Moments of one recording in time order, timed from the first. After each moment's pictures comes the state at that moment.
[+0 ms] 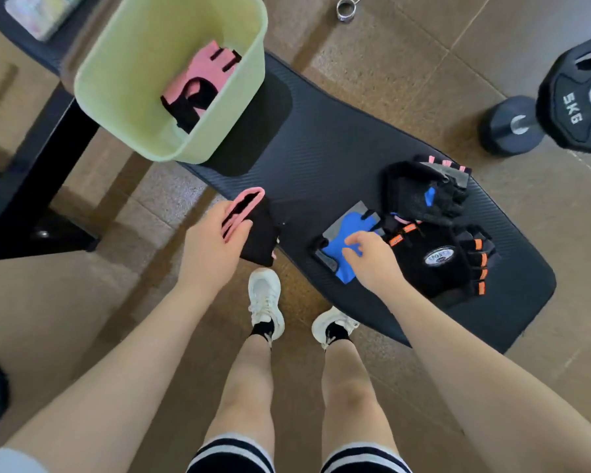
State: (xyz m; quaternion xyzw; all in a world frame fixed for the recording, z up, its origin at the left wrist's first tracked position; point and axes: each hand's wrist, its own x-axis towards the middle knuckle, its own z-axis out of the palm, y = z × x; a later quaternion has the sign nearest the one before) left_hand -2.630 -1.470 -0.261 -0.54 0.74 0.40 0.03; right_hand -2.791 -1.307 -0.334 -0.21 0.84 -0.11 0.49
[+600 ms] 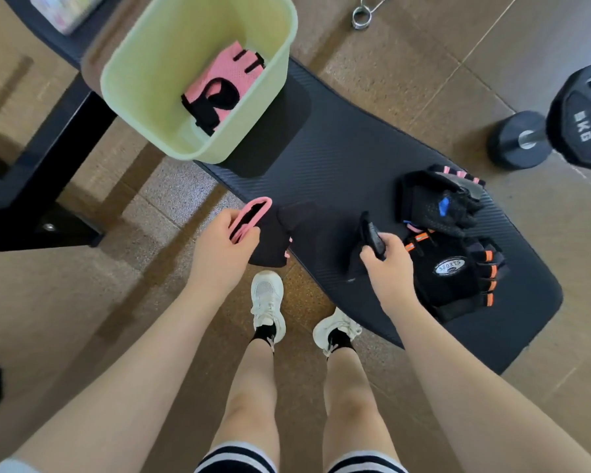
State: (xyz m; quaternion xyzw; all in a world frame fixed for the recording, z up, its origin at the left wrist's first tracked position) left_hand -2.623 -1.472 -0.255 -0.58 0.66 0.47 0.03; right_hand -2.777 -1.307 -0.320 -0.03 0.86 -0.33 0.39
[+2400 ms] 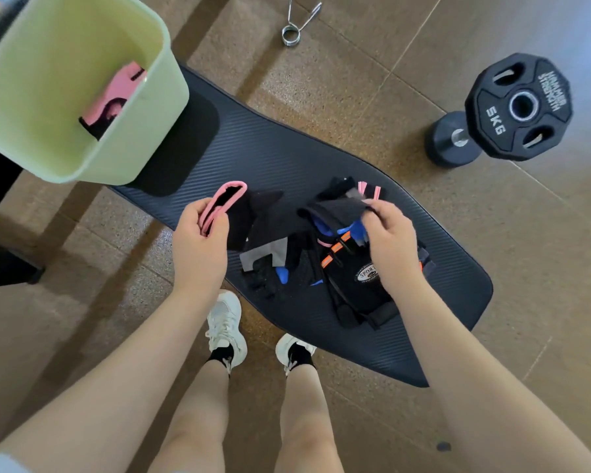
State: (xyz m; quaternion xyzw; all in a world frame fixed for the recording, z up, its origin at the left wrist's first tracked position) left_hand -2.720 -1.412 -0.278 -0.61 0.62 0.48 -0.13; right_hand -2.889 -1.263 -0.301 -0.10 0.84 -0.43 0.32
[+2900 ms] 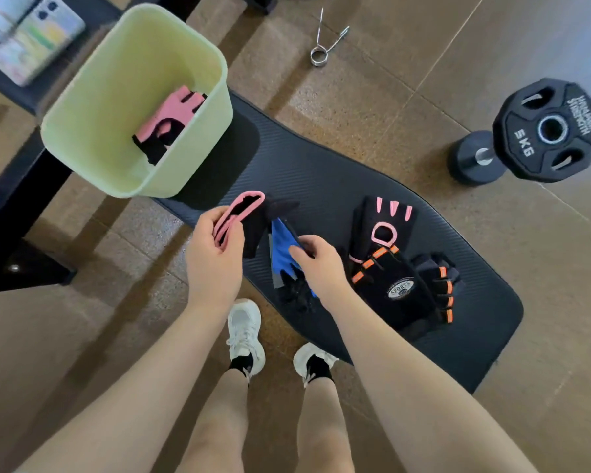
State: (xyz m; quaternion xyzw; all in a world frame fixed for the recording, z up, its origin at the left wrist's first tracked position) left_hand -2.696 -1.438 -0.257 -0.58 0.65 0.47 -0.16; right_hand -2.795 -1.343 -0.326 -0.10 0.80 -0.34 0.49
